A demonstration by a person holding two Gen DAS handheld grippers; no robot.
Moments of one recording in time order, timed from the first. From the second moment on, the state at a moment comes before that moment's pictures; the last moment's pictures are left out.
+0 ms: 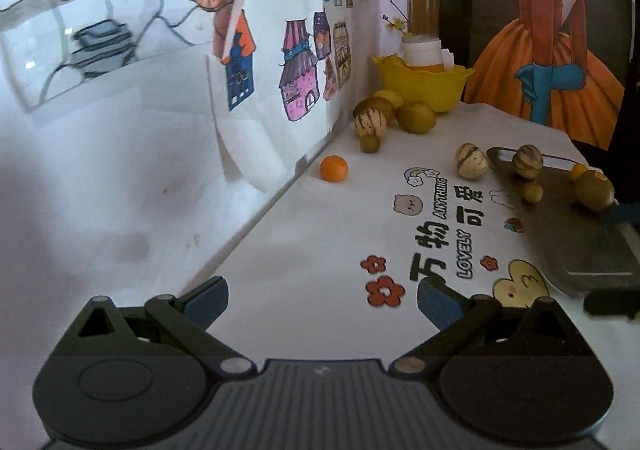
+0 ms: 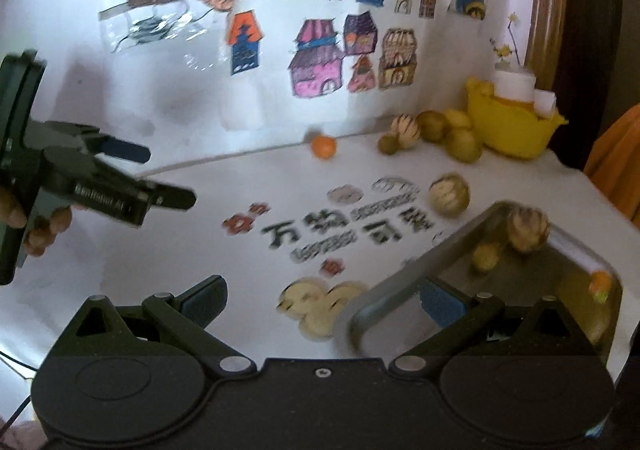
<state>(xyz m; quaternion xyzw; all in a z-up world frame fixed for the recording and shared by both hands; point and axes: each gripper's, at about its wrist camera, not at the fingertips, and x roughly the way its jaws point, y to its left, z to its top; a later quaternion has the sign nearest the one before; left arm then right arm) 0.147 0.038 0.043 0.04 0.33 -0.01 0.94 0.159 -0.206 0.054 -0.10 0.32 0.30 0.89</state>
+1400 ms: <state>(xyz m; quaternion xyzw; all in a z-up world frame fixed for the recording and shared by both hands) 0.334 -0.004 -0.010 0.08 0.32 -0.03 0.94 0.360 -0.210 0.007 -0.13 0.35 0.29 0.88</state>
